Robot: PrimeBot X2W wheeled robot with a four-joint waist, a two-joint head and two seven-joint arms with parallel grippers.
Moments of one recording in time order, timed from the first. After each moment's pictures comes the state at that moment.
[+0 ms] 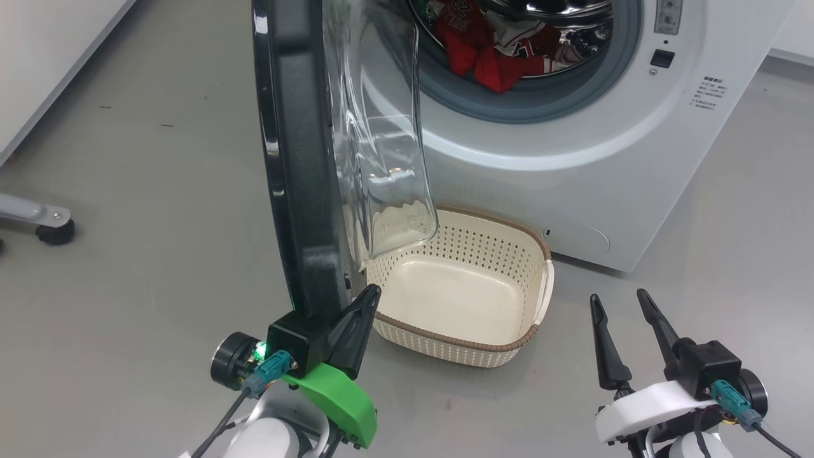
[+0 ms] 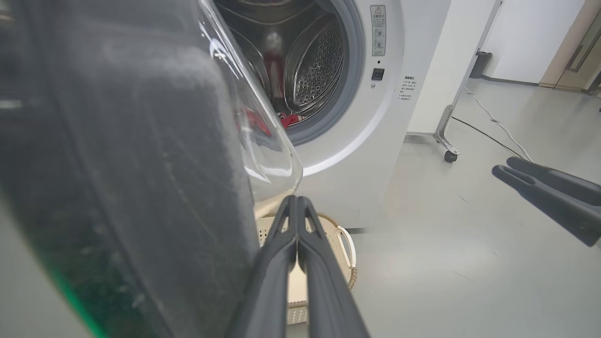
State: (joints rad) left arm -0.20 0.06 -0.55 0.13 -0.40 0.05 -0.02; right arm 0.02 -0.05 0.16 0.20 0.24 0.01 -0.26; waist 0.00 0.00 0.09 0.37
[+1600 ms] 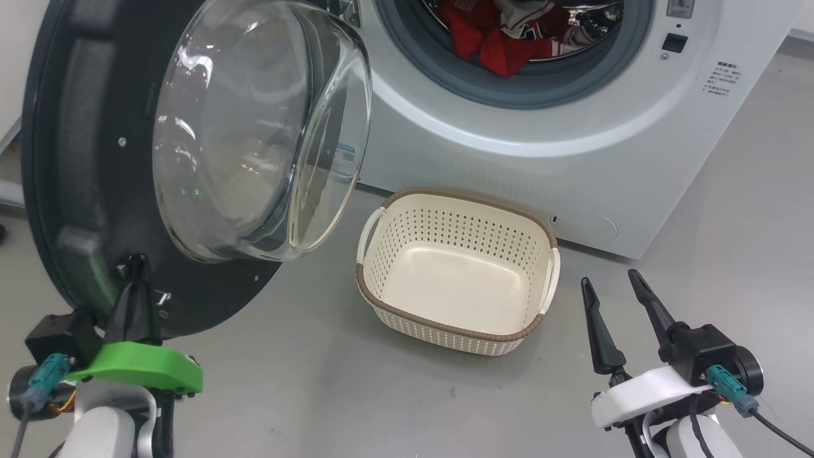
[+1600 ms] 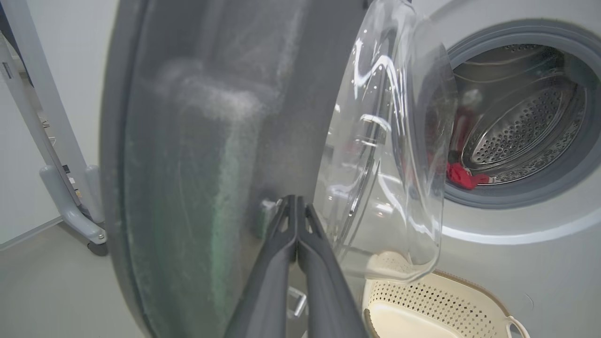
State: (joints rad) left arm -0.17 0.14 -0.11 0.25 -0.47 0.11 -0.20; right arm -0.02 -0.05 0.16 0.19 0.21 0.05 -0.26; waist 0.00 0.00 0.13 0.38
